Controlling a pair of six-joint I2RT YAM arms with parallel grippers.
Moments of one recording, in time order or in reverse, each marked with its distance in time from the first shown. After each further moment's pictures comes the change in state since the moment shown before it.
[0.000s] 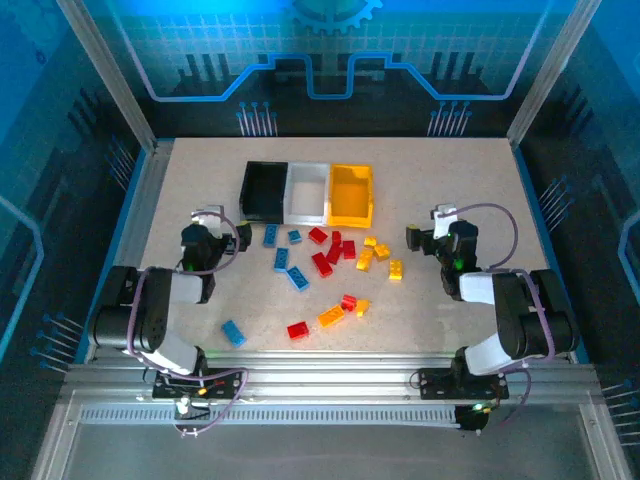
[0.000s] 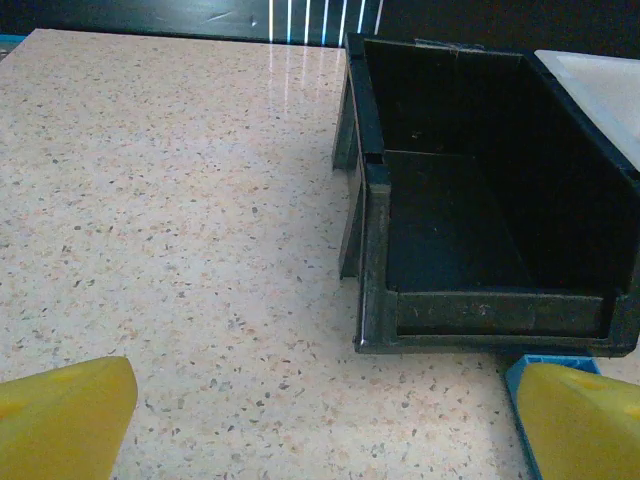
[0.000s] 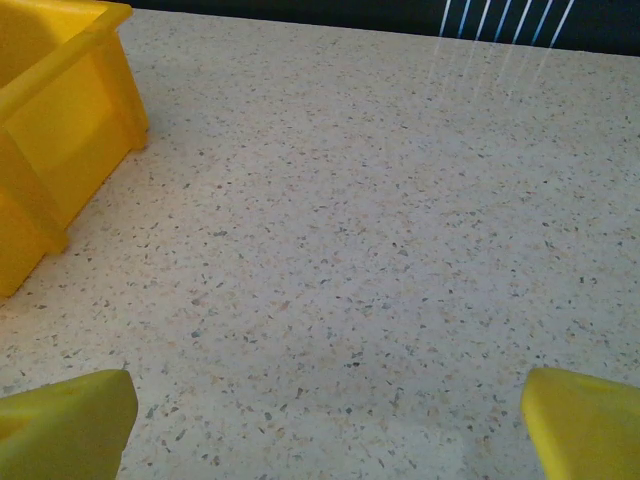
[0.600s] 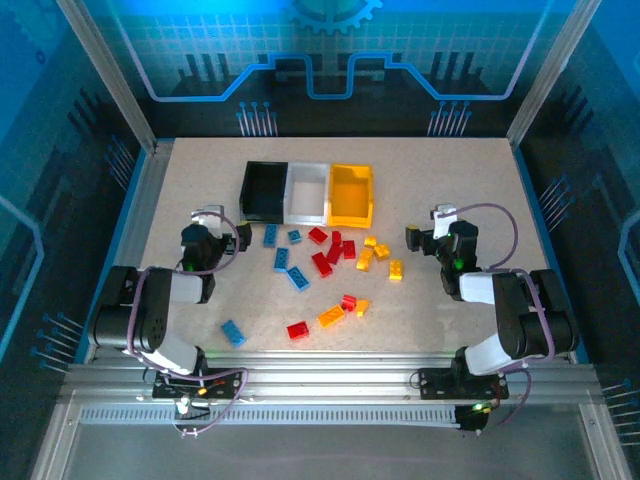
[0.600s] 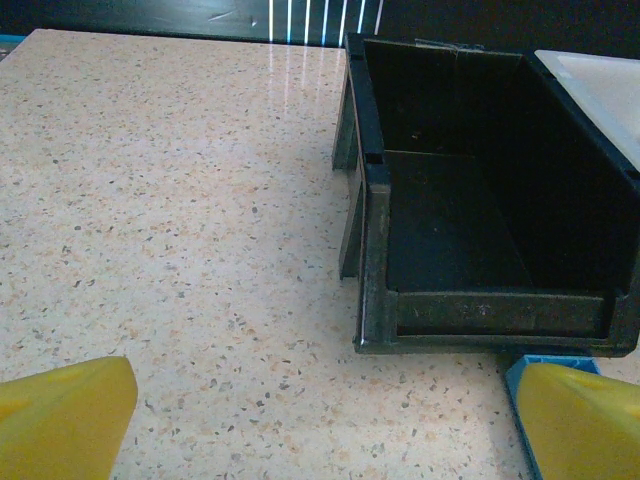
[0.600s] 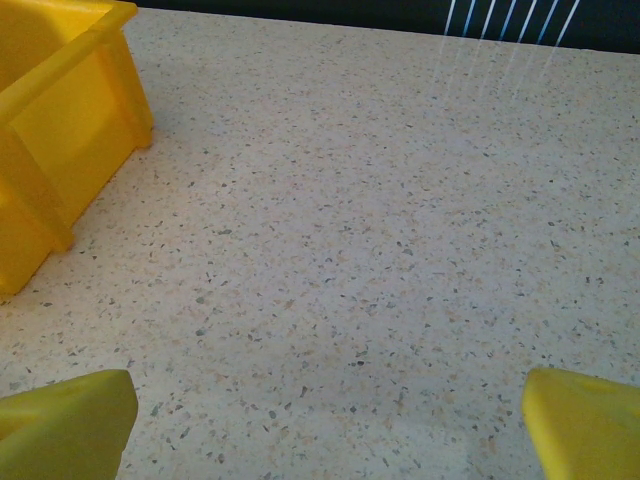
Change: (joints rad) left arm 0.000 0.000 0.000 0.000 0.000 0.000; right arm -0.001 0.000 0.000 -0.002 -0.007 0.000
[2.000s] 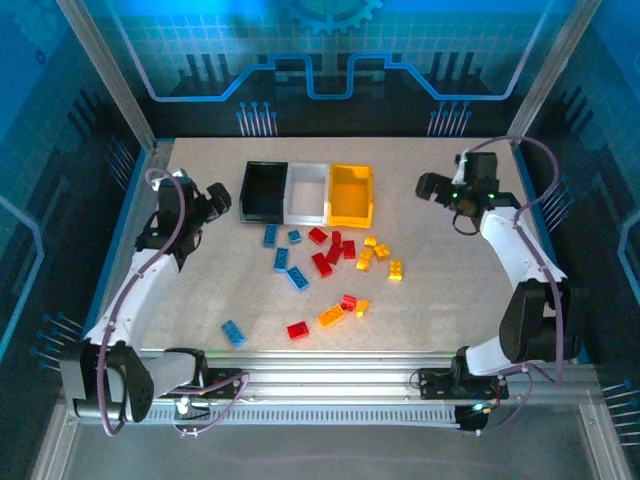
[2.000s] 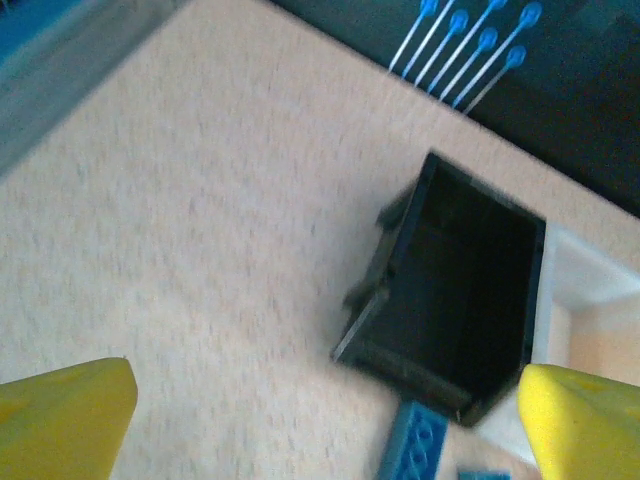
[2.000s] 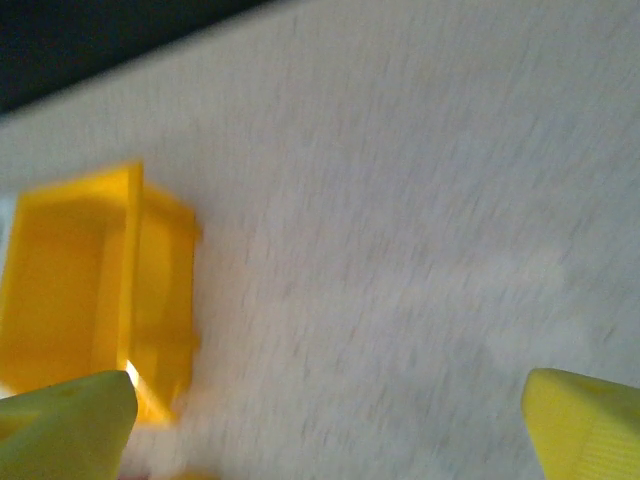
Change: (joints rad) left arm -0.036 -0.382 0.537 -1.204 -0.189 -0.468; right arm -0.035 -0.019 0.750 -1.187 -0.105 0.402
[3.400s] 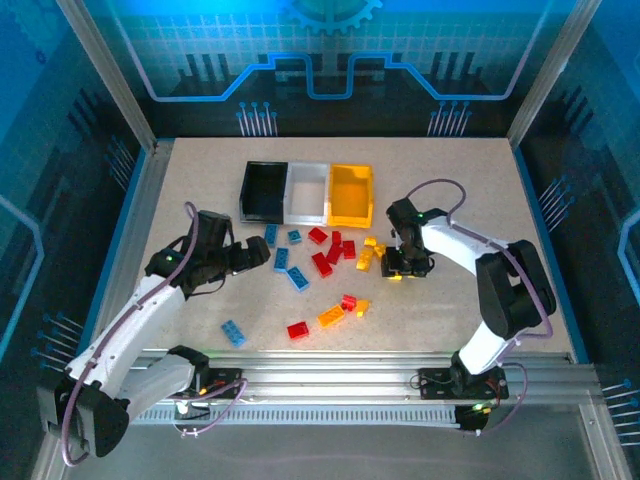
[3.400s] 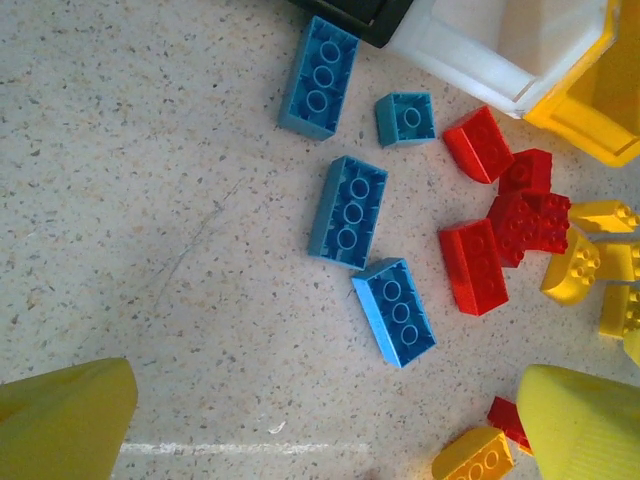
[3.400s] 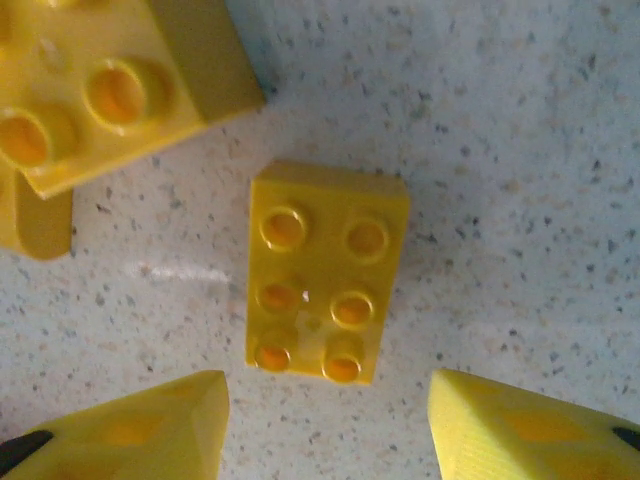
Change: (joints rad) left arm -0.282 -0.157 -0.071 -0.383 0.201 -0.132; right arm 0.365 0.197 -0.115 -0.336 0.092 0.056
